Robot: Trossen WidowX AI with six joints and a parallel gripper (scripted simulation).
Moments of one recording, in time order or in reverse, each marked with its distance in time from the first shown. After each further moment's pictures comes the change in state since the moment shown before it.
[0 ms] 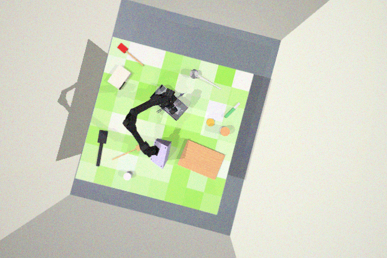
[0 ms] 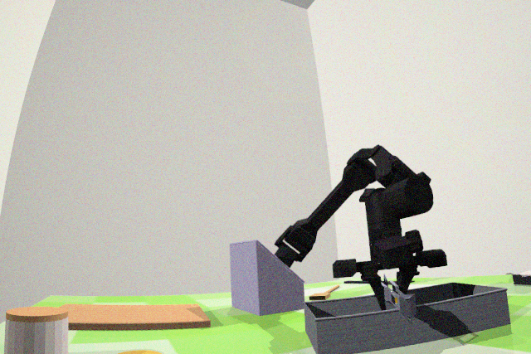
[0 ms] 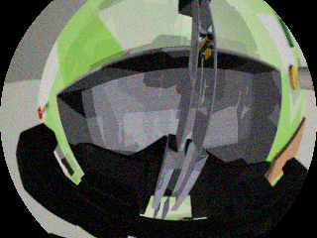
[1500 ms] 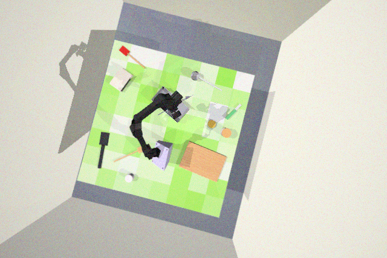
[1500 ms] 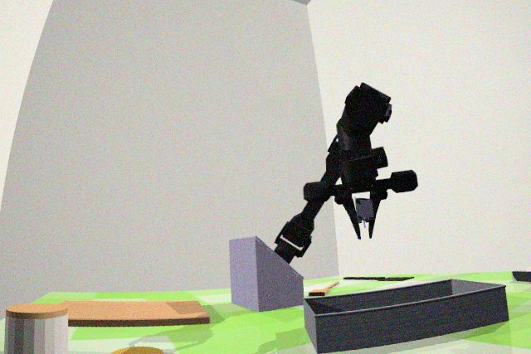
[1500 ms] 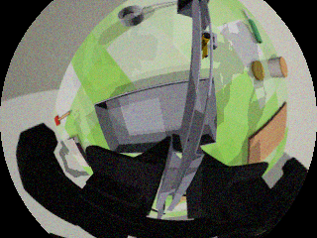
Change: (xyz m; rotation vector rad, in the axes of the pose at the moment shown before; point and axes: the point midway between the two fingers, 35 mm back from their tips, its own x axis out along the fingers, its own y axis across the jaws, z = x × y) arm -0.127 -0.036 0.022 0.091 0.013 -0.014
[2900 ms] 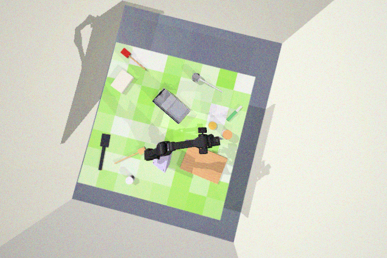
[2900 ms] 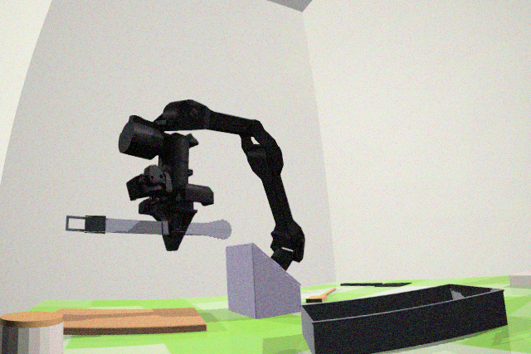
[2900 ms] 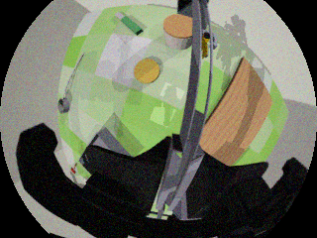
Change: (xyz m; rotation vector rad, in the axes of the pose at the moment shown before) arm -0.012 -0.317 0.067 0.500 -0.023 -0.007
